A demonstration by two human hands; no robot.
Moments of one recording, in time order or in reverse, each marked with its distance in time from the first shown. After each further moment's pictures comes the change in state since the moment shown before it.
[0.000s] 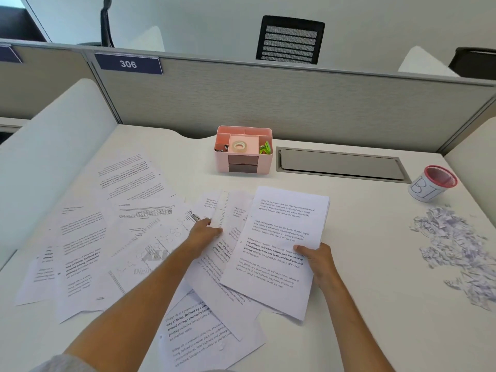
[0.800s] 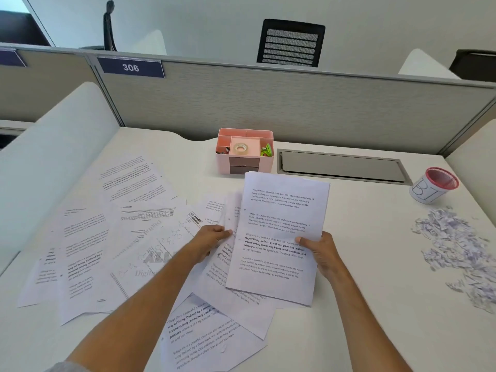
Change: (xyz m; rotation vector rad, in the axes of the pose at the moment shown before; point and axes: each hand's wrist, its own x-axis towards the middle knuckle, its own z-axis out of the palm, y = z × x) left_hand -0.005 -0.002 0.004 -0.181 -0.258 -0.052; right_hand 0.015 -0.021 -0.002 0.006 -0.161 -0.102
